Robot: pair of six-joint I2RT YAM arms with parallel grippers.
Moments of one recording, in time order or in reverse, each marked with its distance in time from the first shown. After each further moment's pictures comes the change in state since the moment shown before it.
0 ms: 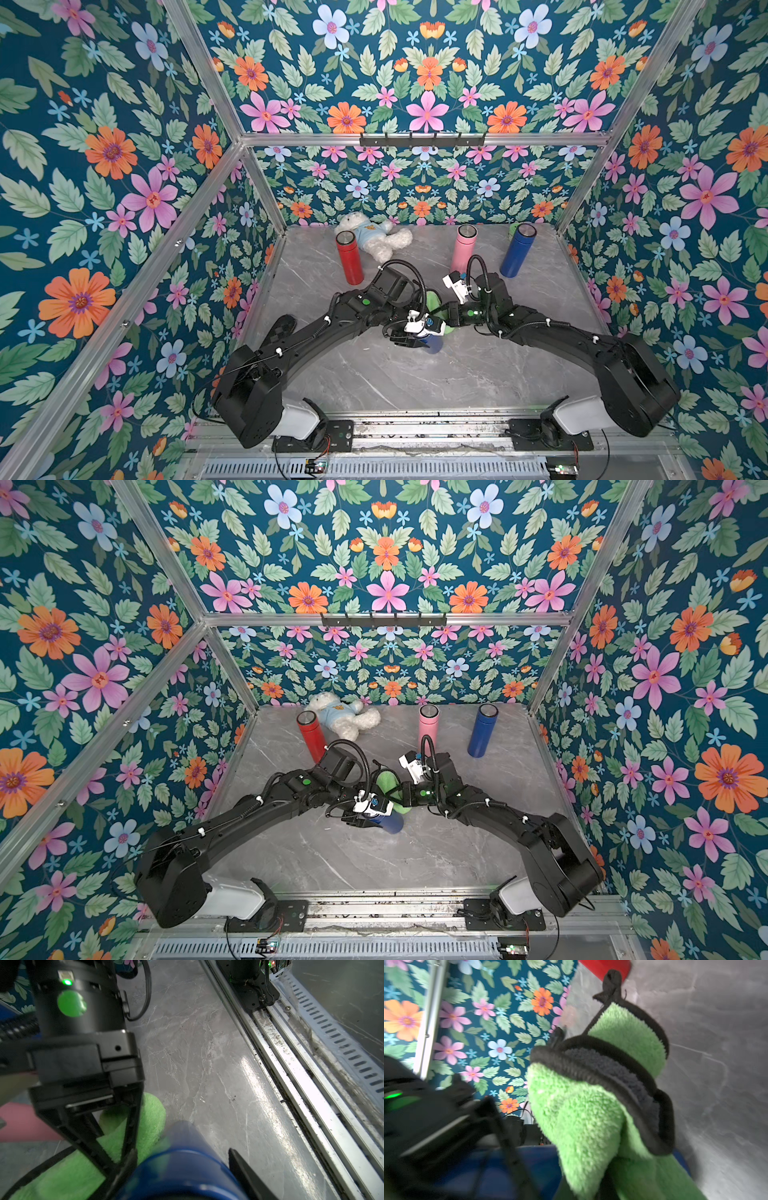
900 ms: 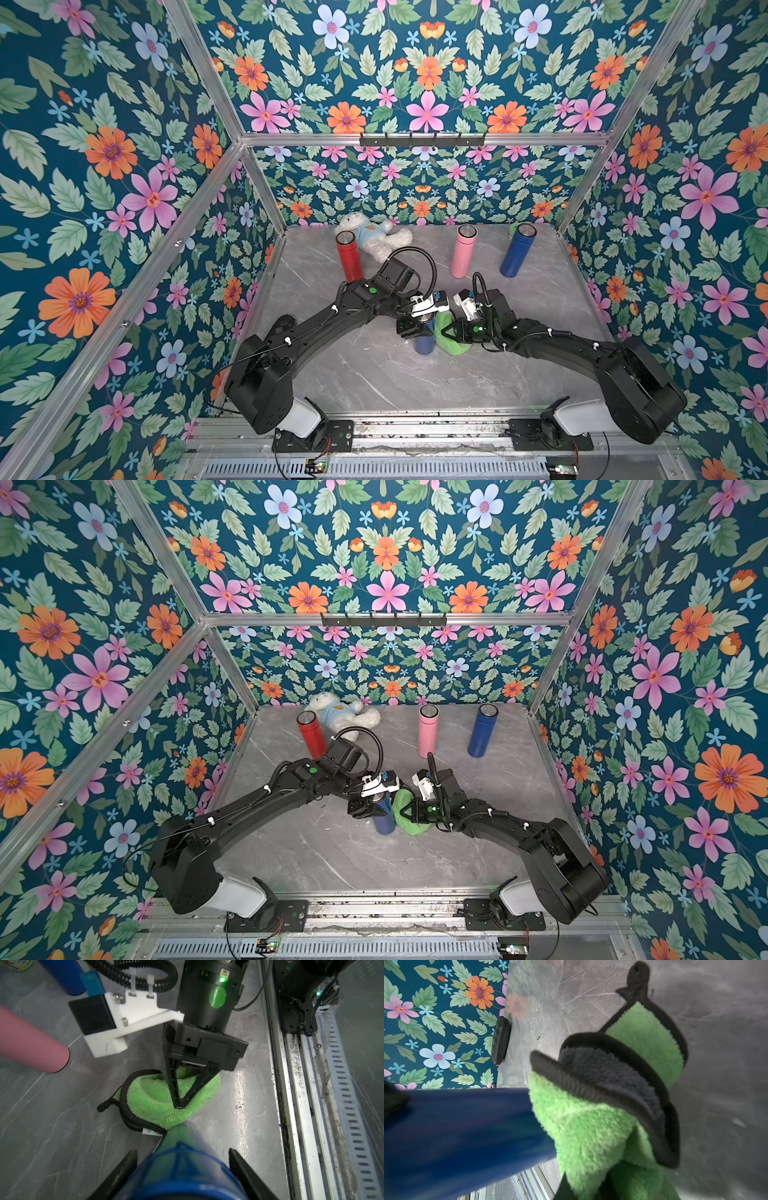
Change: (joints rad) left arm 0.000 0.076 0.121 -0.067 -0.134 -0.416; right arm 0.002 -0.040 -0.137 -0.117 0.190 -0.001
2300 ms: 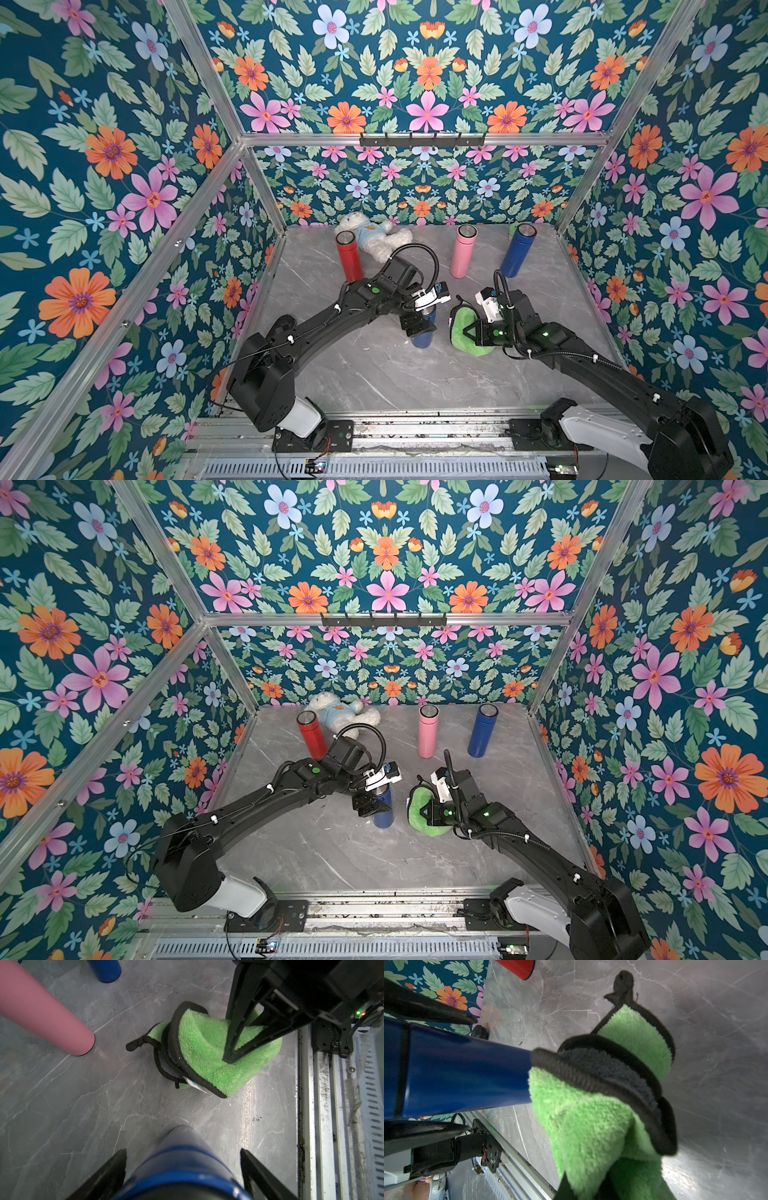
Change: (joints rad) left arm -0.019 0.014 0.016 0.045 -0.089 -0.119; right arm -0.024 -0.312 0.036 -0.393 0.188 -0.082
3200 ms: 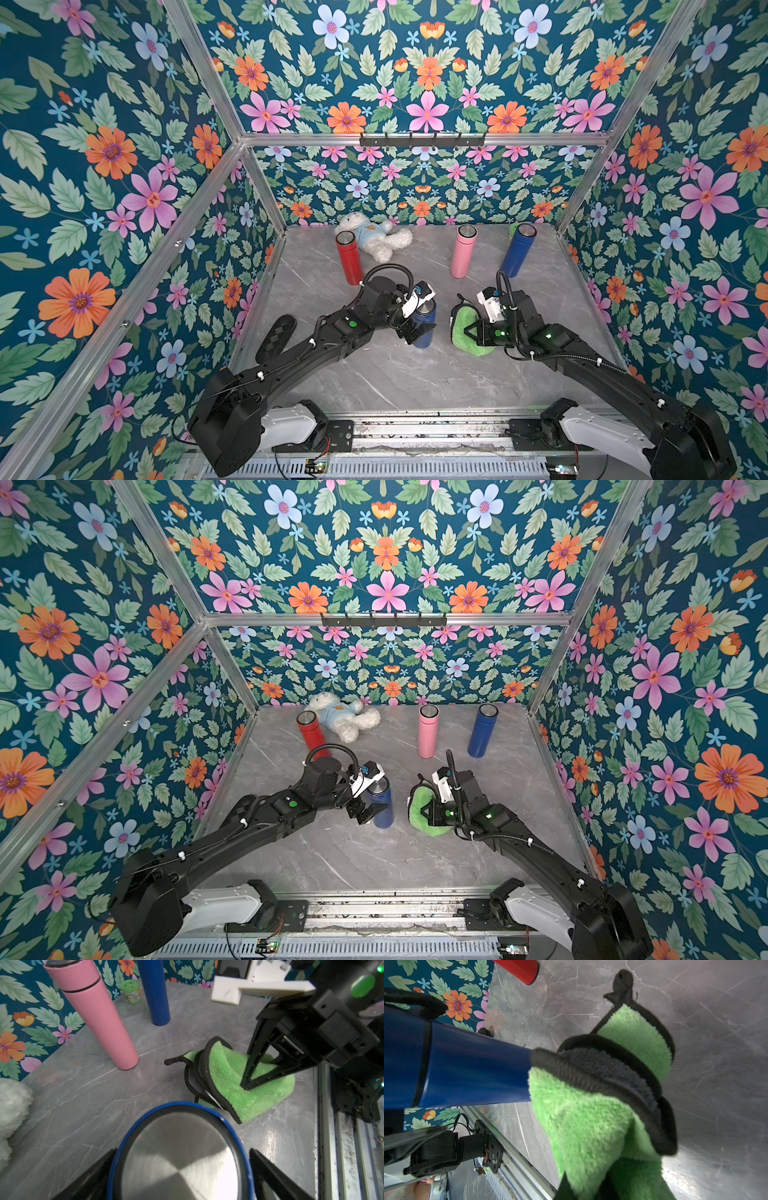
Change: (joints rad) left arm 0.001 -0.278 -0.400 0.532 -0.102 -0.308; right arm -0.003 -0.029 -0.005 0.000 -0.001 0.001
